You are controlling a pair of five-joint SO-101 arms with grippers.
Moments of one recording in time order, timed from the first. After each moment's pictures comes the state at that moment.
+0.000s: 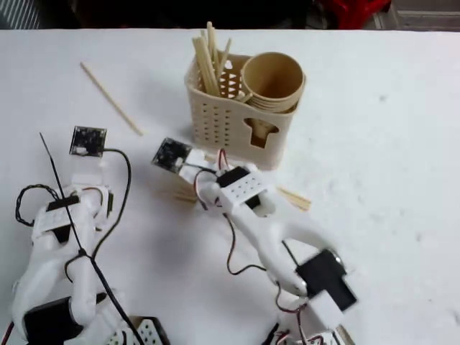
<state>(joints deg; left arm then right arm) -23.5 -20.5 64.3 29.6 -20.5 -36.8 2.9 33.1 40.7 34.1</state>
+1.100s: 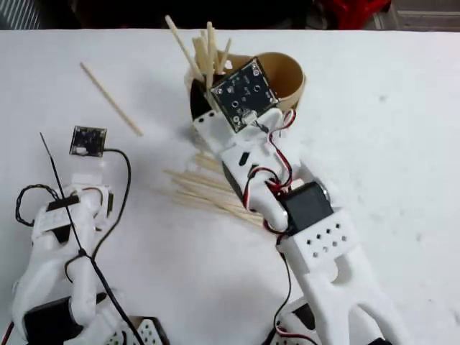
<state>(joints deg) -23.5 -20.5 64.3 29.6 -20.5 -32.9 -37.3 23.2 32.8 14.4</state>
